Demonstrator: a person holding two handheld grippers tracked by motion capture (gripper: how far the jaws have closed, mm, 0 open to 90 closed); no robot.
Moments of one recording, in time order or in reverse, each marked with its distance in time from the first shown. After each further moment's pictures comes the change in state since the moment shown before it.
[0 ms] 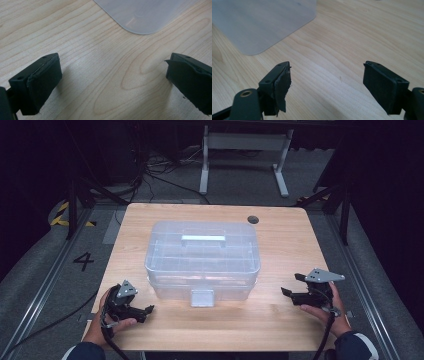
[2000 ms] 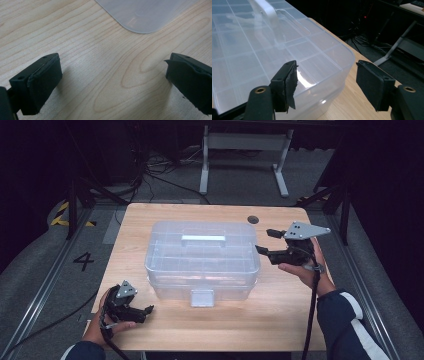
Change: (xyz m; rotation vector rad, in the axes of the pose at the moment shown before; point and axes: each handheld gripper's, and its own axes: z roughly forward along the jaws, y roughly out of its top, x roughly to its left) left arm 0.000 -0.001 -0.001 -0.003 0.004 0.001; right arm 0.028 0.161 0.003 -0.206 0.111 -0.206
